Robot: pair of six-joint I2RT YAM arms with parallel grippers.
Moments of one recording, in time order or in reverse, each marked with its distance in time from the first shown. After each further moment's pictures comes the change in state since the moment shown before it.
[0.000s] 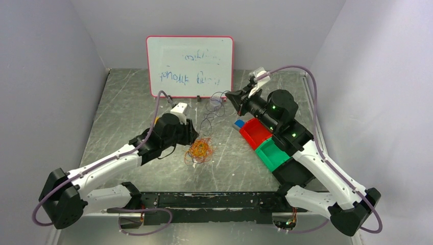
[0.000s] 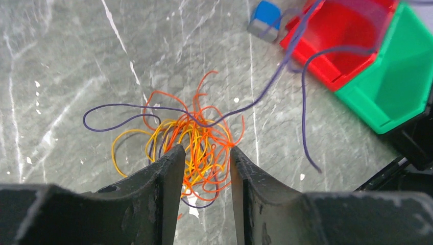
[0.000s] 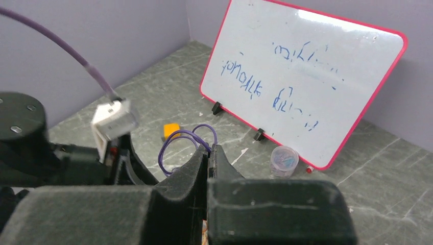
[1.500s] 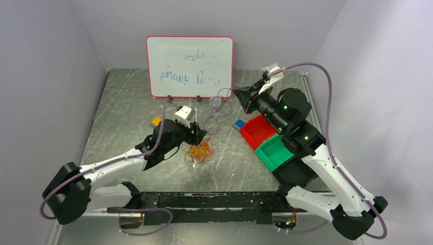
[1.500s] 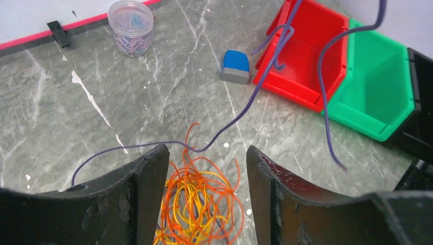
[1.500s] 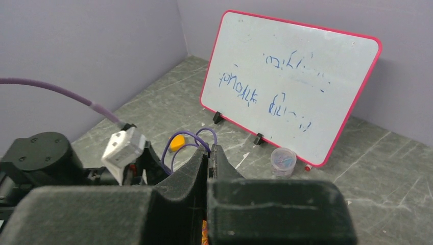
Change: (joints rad) left arm -0.003 0.035 -0.195 0.494 0.081 0.208; right arm 0.000 -0.050 0.112 -0.127 0.060 0.063
